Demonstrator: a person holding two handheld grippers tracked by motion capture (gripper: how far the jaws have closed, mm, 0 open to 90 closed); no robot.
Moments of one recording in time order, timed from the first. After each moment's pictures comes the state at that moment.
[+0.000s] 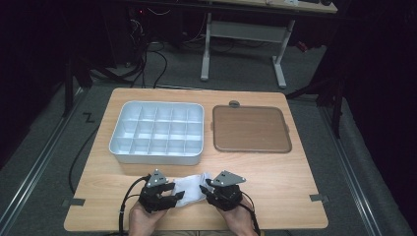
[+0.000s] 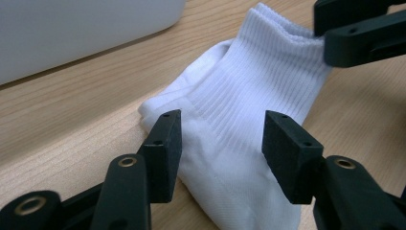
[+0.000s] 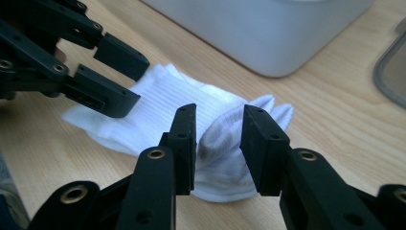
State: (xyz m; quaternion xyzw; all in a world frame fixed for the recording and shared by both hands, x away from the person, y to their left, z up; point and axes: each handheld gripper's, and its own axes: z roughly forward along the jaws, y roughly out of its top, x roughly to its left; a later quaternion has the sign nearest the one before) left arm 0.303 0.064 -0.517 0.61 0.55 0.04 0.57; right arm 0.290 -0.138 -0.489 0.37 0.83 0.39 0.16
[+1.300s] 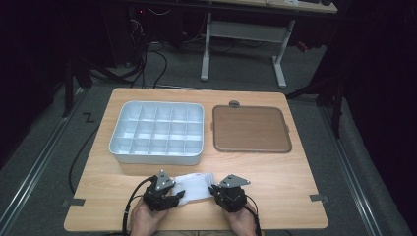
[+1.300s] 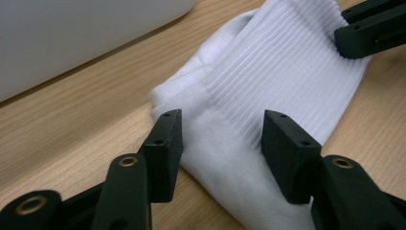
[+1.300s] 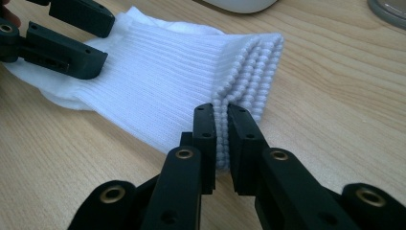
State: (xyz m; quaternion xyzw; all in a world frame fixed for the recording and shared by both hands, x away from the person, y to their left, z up) left arm 0.307 0.054 -0.536 0.64 0.52 0.10 0.55; right arm 0.294 -0.158 -0.525 0.42 0.82 0.37 0.15
